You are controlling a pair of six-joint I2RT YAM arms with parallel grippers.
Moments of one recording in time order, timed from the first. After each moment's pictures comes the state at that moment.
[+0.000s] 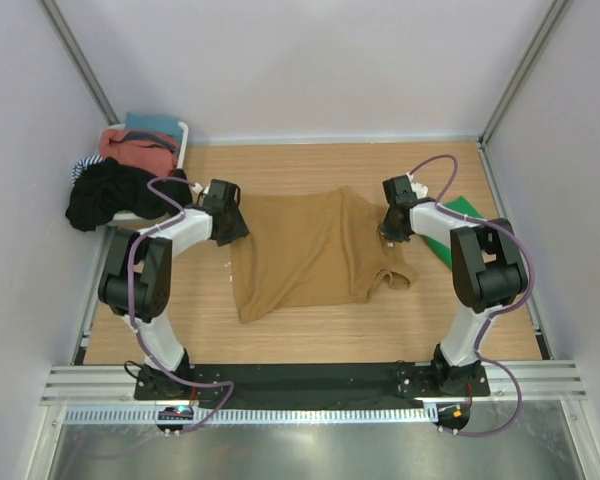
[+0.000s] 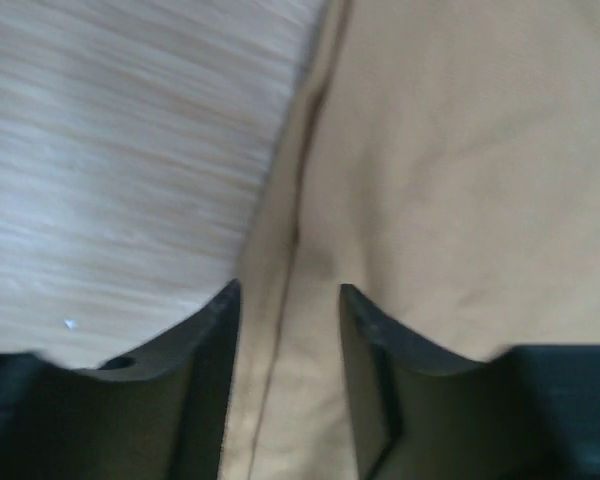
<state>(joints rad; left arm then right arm) -0.28 1.77 1.08 -0.31 -0.13 -0.65 0.24 1.81 1.09 -0.36 0.25 0.61</state>
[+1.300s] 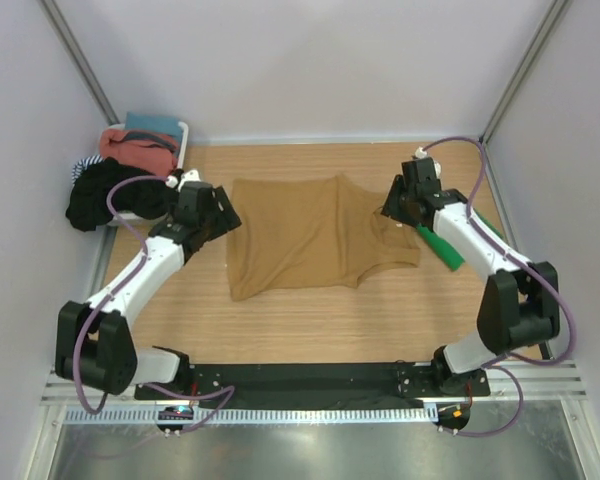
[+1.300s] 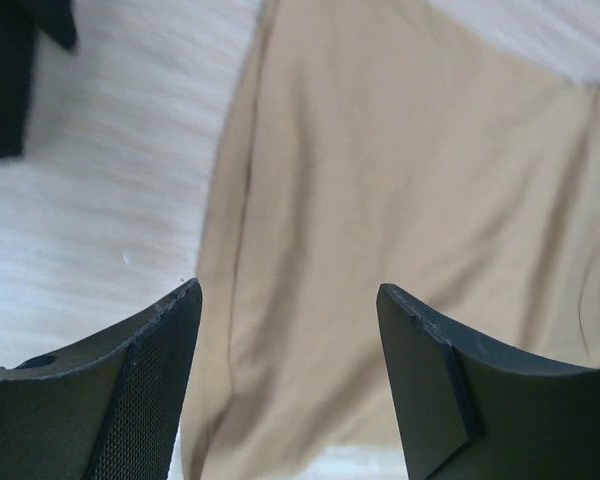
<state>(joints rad) -0.26 1.39 1.00 -0.33 -0.17 -0.62 0.22 1.58 1.21 -0.49 0.14 0.56</state>
